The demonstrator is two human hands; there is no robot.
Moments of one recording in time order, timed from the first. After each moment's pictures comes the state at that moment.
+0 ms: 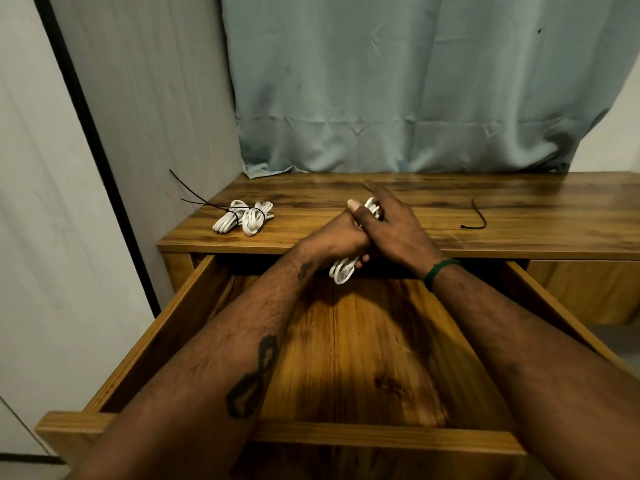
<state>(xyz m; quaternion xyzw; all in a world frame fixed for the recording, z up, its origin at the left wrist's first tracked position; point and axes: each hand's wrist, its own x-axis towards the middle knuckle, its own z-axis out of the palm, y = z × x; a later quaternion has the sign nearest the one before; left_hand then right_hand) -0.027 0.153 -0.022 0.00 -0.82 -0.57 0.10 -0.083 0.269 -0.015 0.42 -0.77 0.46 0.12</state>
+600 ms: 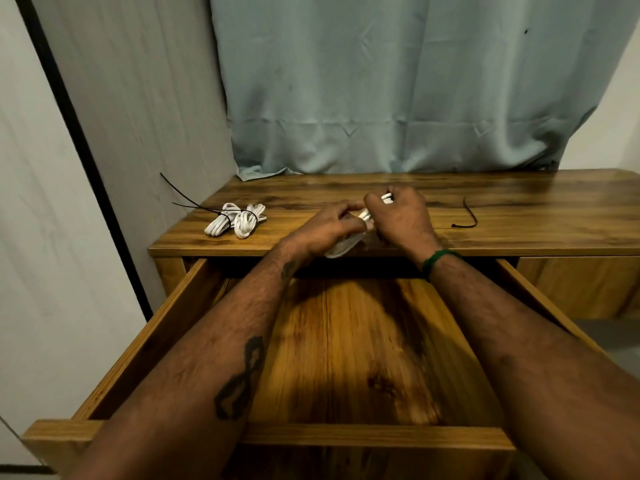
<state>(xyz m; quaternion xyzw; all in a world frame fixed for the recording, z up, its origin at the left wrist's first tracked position) -0.028 0.133 -0.014 -0.01 -0.79 -0.61 0.11 -0.096 0.269 0.000 0.27 -0.78 0.54 0.15</state>
